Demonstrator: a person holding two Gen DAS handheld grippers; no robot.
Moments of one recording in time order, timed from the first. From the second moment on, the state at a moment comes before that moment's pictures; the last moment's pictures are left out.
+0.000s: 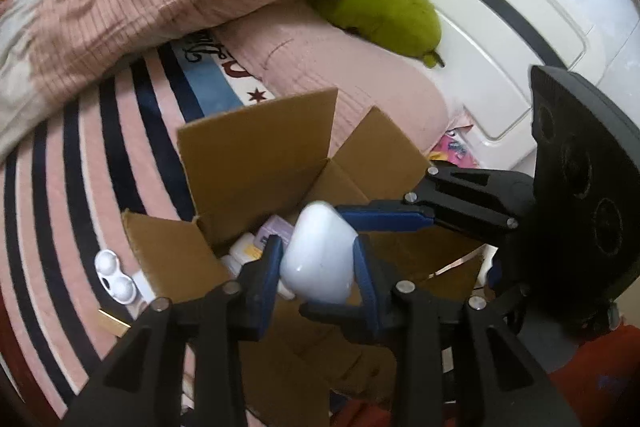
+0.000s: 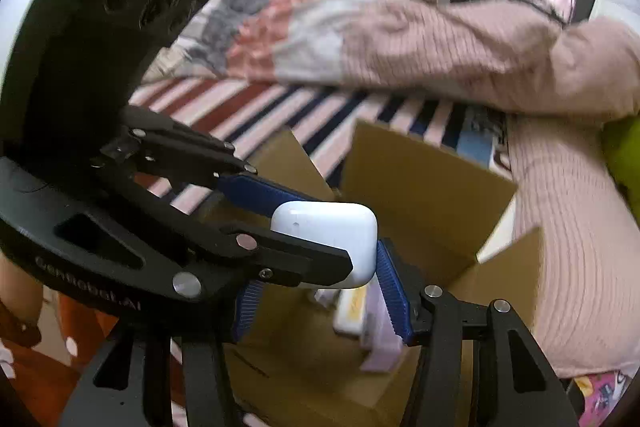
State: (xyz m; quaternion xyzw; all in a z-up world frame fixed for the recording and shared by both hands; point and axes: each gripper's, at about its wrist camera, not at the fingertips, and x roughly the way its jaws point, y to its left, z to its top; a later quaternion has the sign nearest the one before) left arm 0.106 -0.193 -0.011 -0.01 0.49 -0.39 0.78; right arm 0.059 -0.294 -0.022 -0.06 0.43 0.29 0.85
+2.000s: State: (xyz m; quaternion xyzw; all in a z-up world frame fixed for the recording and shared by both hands) left arm -0.003 0.078 -0.063 -0.10 0.44 -0.12 0.89; right arm 0.000 -0.102 -0.116 -0.12 0.43 0.28 0.85
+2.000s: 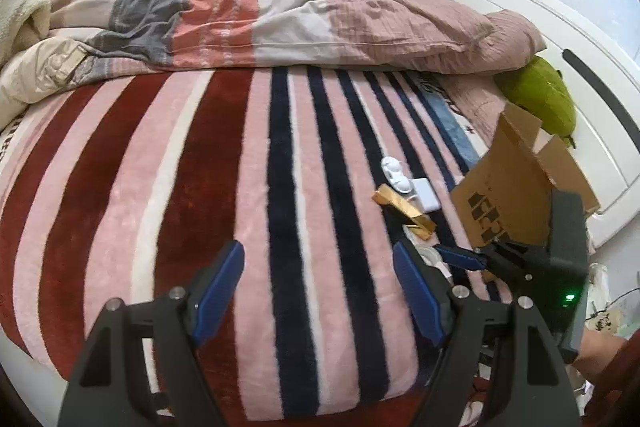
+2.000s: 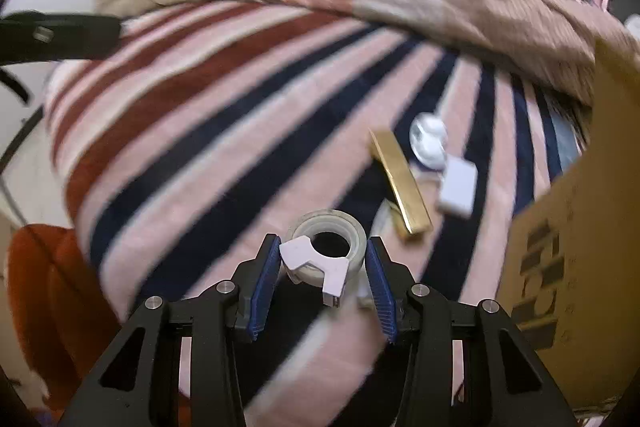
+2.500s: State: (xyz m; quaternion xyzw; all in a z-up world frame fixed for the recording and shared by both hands) left arm 0.029 0.005 -0.011 -0.14 0.41 -0.29 0.85; right arm -0.010 -0.119 0.001 -0.11 0.28 0.40 0.87
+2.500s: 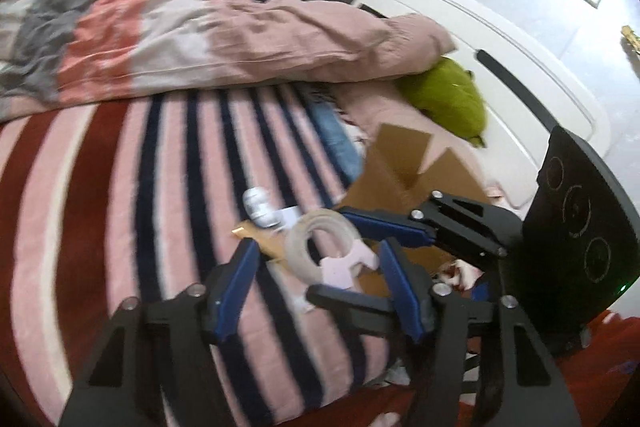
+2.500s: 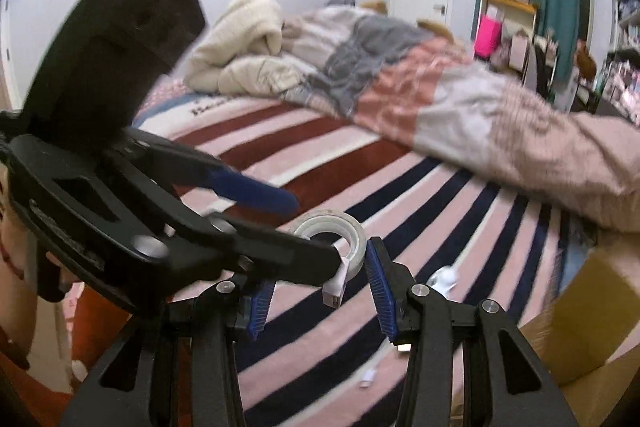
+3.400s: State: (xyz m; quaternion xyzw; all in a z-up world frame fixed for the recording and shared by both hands) left arm 0.115 -0.213 -0.006 0.03 0.50 -0.37 0.78; right arm 0.062 -0.297 -0.026 -0.09 0.43 0.23 0.87
